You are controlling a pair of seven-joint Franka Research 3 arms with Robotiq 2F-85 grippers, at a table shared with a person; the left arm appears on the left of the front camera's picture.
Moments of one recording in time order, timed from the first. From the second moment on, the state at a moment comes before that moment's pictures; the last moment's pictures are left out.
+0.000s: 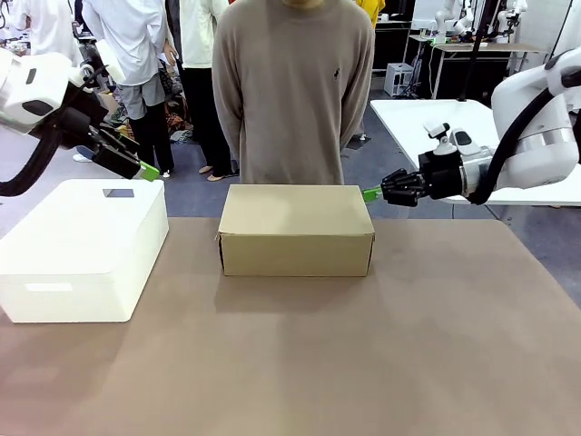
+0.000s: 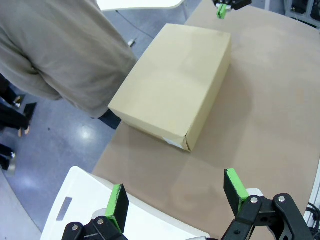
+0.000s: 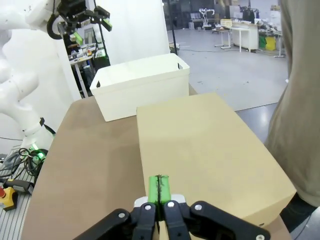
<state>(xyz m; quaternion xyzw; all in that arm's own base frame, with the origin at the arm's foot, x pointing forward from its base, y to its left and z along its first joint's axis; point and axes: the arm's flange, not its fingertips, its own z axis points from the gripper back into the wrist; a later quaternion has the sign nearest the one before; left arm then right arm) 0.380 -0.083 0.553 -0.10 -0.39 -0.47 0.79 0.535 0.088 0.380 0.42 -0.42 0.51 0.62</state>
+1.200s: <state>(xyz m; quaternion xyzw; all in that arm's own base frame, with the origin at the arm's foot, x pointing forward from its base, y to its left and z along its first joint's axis) 0.370 -0.115 0.568 -0.10 -0.39 -0.45 0.80 0.511 0.086 0.401 0.42 -0.41 0.51 0.63</state>
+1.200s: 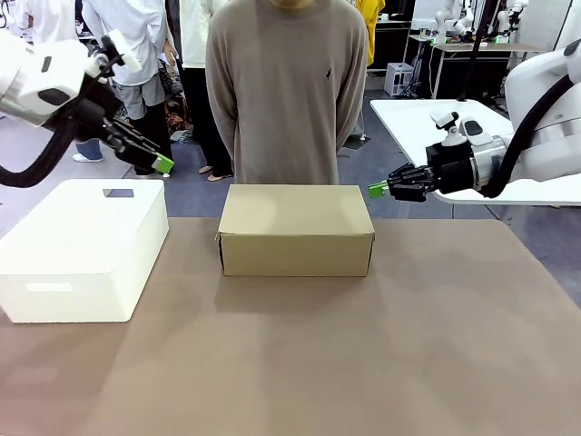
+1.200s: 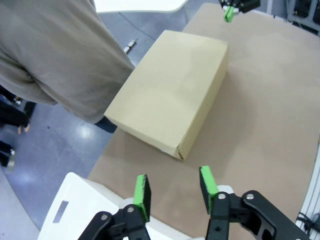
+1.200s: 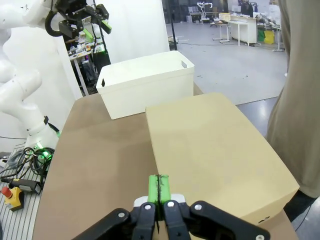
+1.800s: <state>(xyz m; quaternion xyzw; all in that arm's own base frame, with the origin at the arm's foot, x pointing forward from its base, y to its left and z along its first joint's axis) 0.423 -0.171 0.533 -0.11 -0.33 -0.44 0.83 0.510 0.085 0.401 0.41 -0.40 0.52 0.63</state>
